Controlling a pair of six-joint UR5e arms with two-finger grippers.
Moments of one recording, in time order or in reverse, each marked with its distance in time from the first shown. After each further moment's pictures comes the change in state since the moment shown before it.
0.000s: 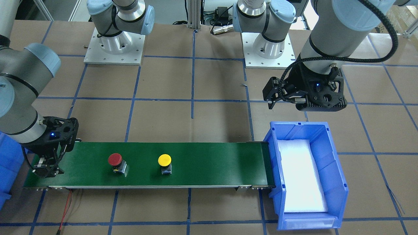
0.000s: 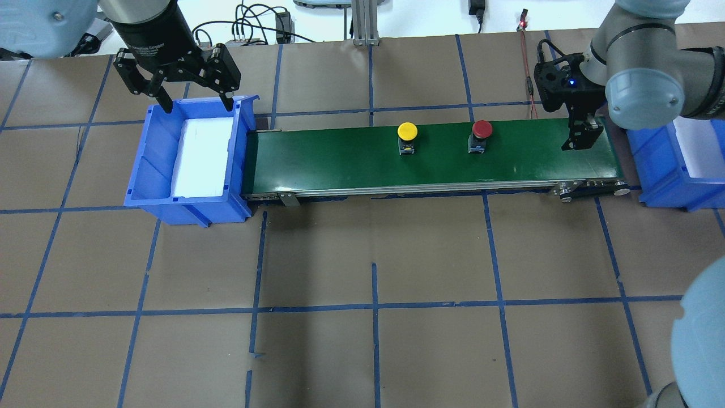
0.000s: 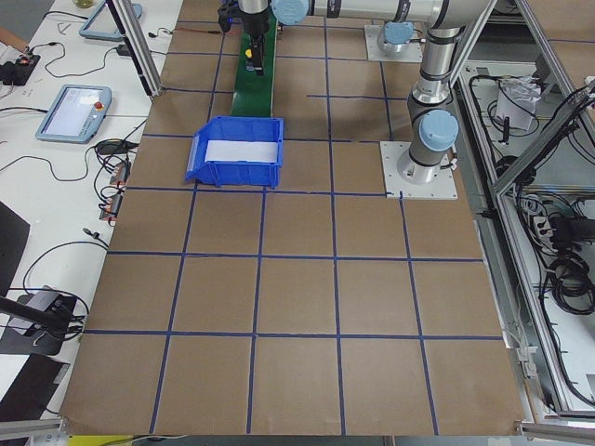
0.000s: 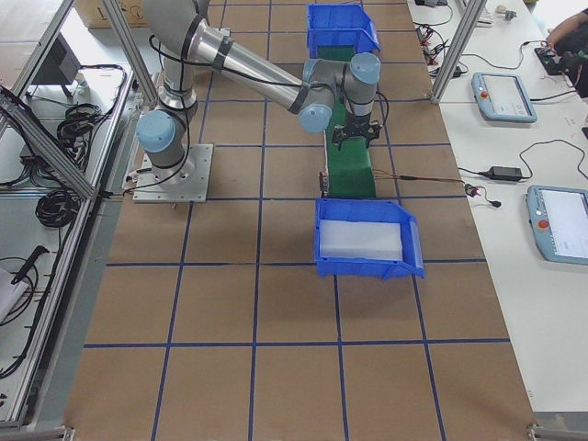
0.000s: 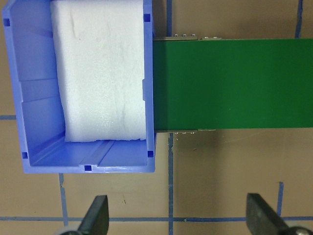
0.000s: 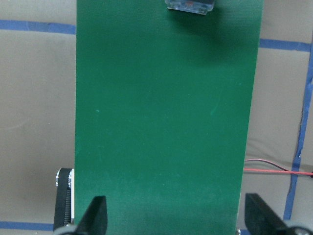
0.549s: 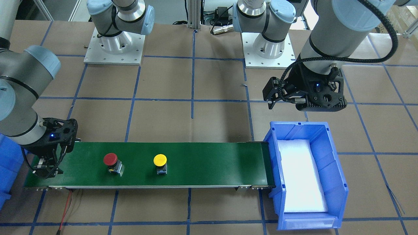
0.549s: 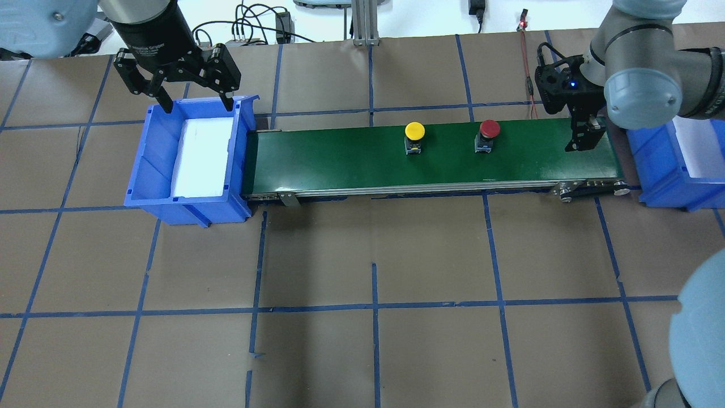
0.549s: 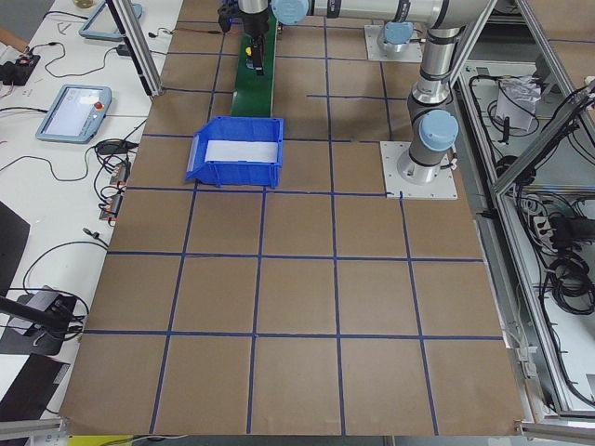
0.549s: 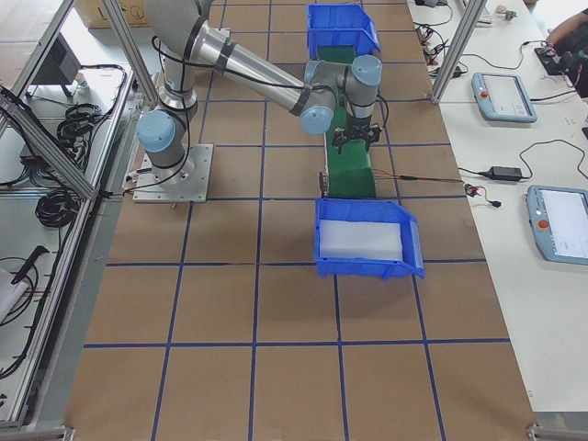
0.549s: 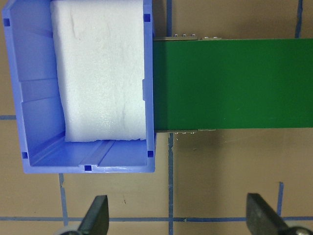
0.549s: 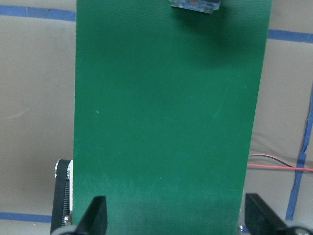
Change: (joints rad) left arm 0.000 0.000 0.000 0.000 0.000 0.000; right arm 0.000 0.006 -0.003 0.009 -0.014 -0.010
